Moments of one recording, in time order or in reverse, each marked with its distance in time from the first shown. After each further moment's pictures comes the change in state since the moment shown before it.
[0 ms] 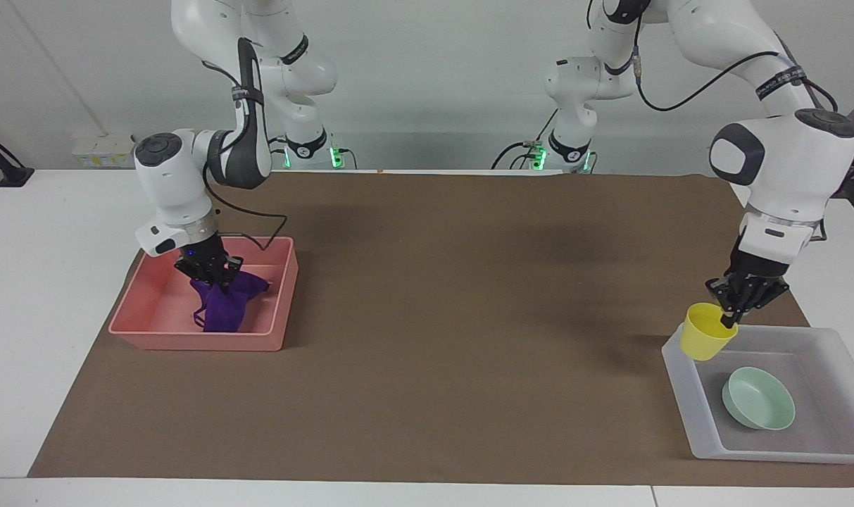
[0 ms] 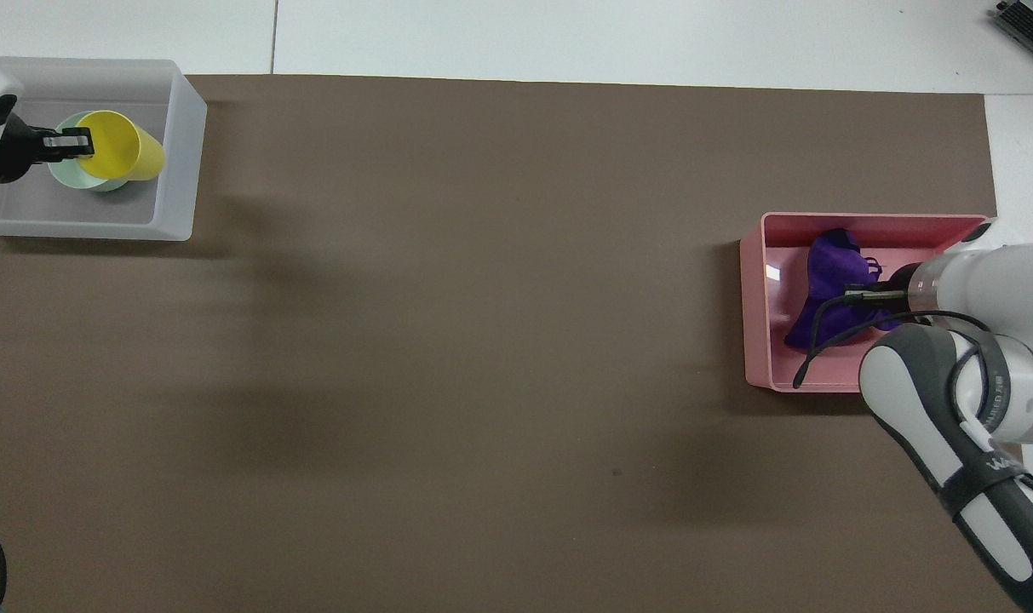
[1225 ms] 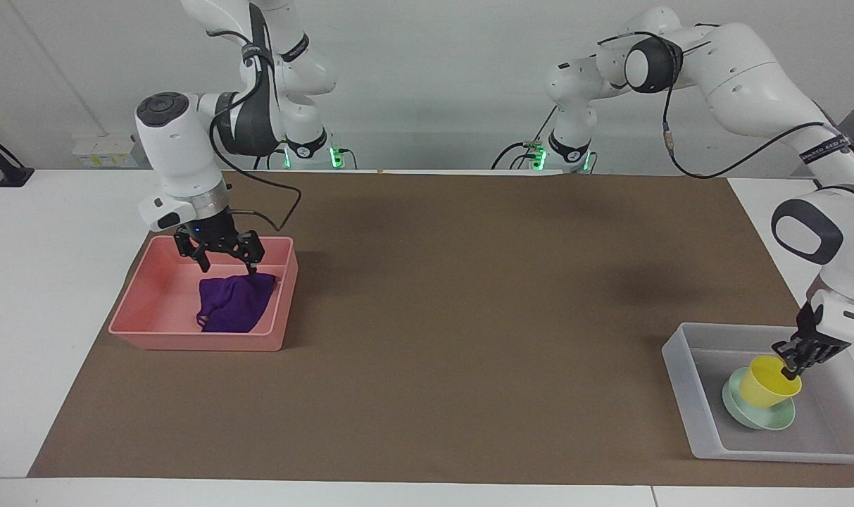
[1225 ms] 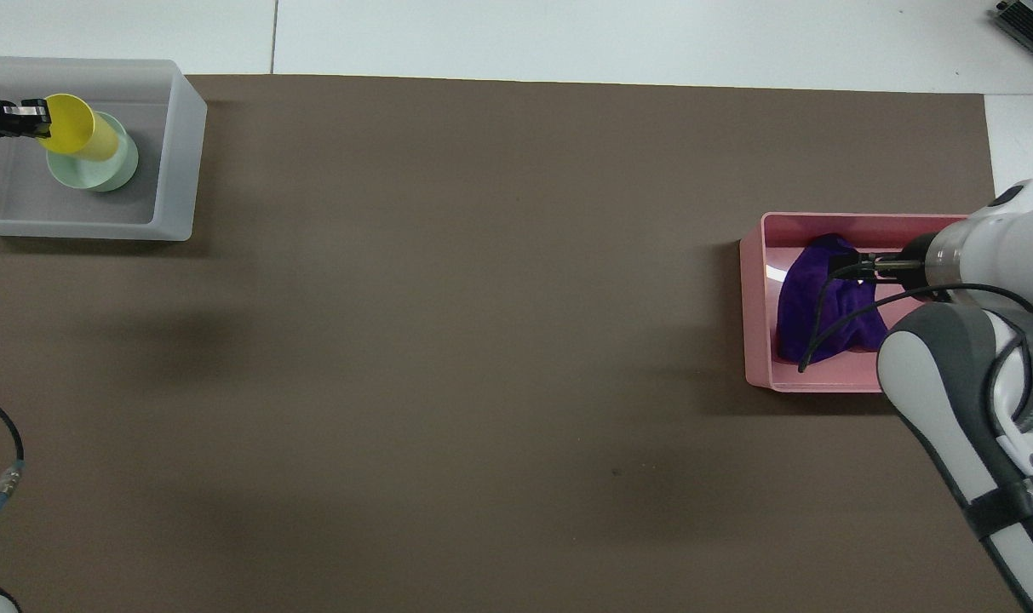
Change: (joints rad) left arm 0.154 0.380 -0.003 0.391 0.000 -0.110 0.046; right arm 0.019 -0.083 0.105 0.161 -0.002 -0.254 0.183
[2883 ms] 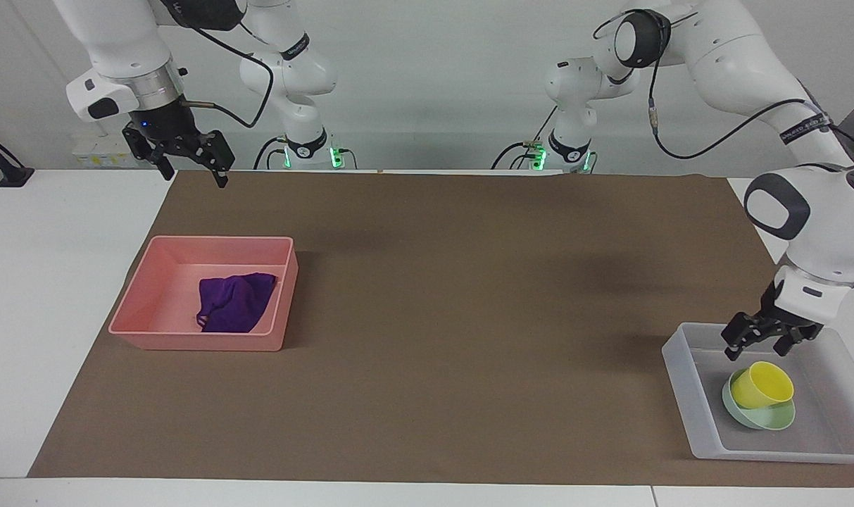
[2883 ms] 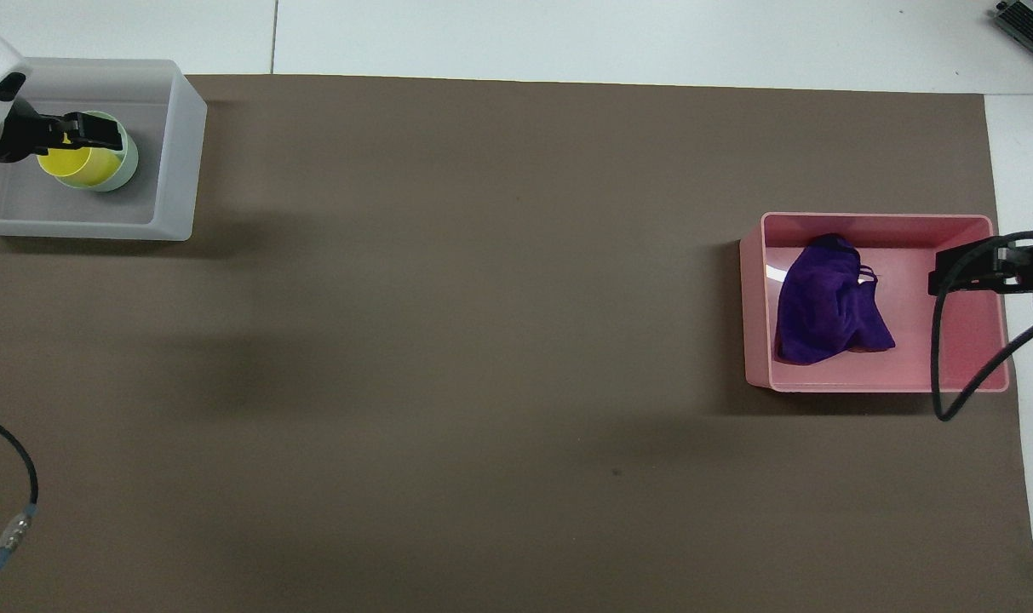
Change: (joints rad) left arm -0.119 -0.232 -0.016 -0.242 -0.025 -0.016 0.034; right arm -0.011 -0.046 -0.007 0.436 0.000 -0.638 0.000
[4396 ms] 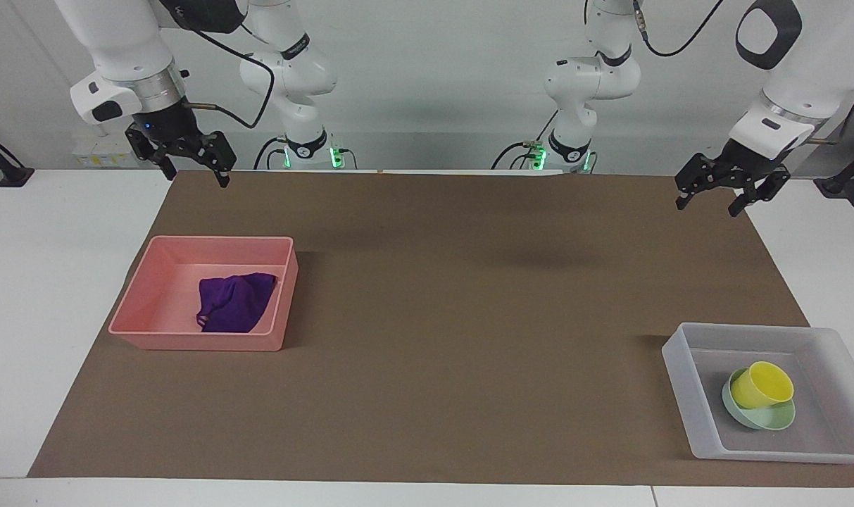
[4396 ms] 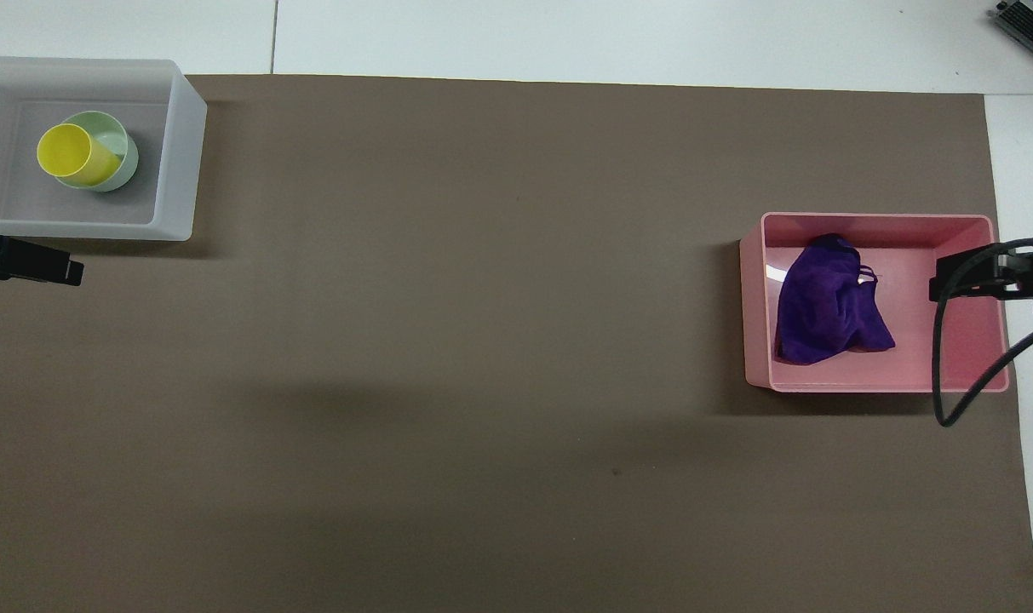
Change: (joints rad) left arm -0.063 -0.436 -0.008 -0.129 0.001 -0.566 0.071; right arm -0.003 -0.009 -0.004 -0.013 0.000 0.000 -0.007
